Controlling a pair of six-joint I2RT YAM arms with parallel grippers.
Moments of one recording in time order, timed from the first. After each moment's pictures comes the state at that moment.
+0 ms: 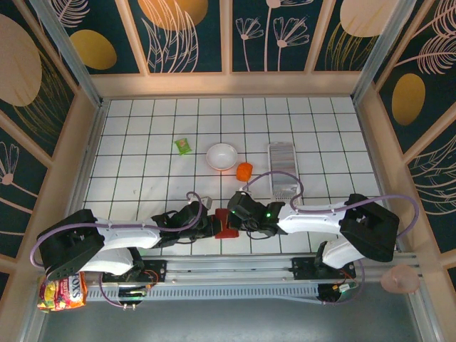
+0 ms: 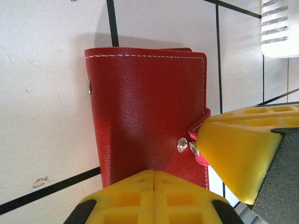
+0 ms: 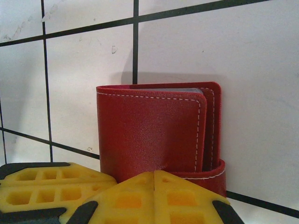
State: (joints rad) left arm -1.05 1.30 0.34 0.19 0.09 -1.11; right arm 1.15 1.45 0.65 -0.14 0.06 1.12
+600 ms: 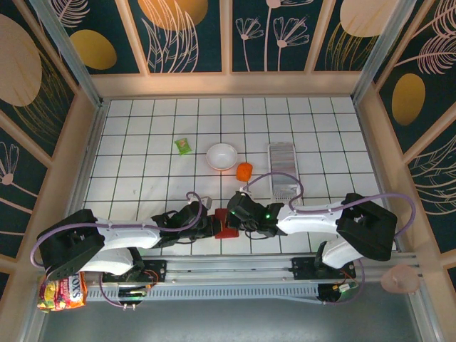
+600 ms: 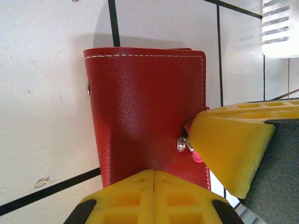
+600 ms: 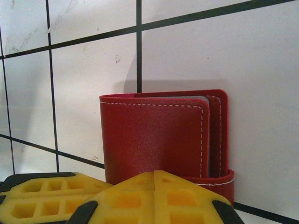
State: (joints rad) left arm -1.05 1.30 0.33 0.19 0.09 -1.11; right arm 1.16 1.46 0.63 -0.07 0.08 1.16
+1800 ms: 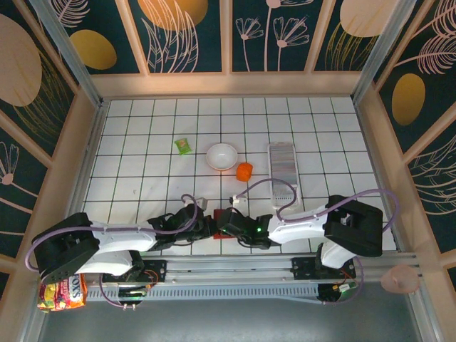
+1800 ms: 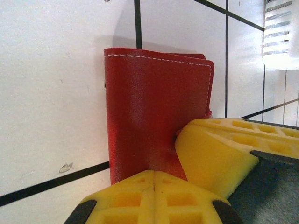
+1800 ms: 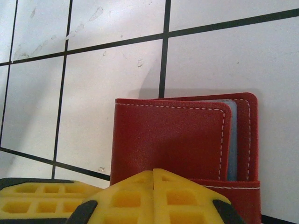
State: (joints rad) left arm -1.05 1.24 0.28 0.20 0.06 -1.18; right arm 1.32 1.57 0.63 0.02 0.34 1.20
